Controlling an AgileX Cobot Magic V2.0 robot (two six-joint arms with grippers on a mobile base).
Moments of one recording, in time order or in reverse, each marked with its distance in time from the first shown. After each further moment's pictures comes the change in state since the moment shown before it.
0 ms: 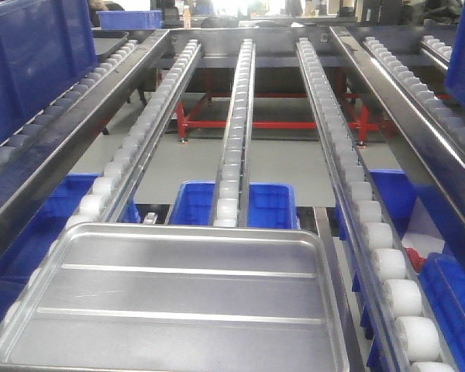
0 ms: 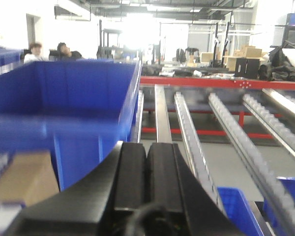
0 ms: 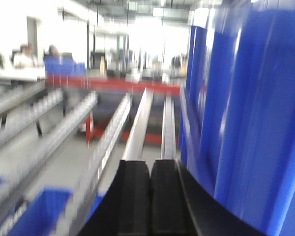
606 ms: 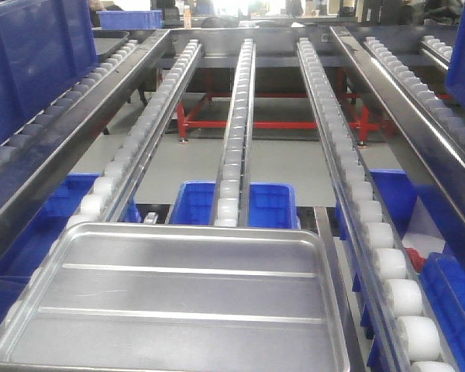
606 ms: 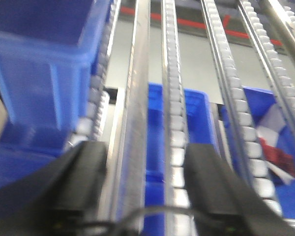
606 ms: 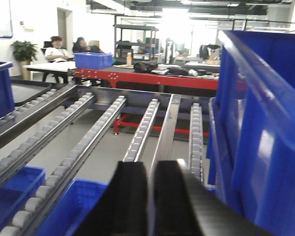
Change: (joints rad) left arm 0.000 0.552 -0.333 -0.199 0.290 0.000; right arm 0.122 0.191 -0.224 0.000 0.114 0.000
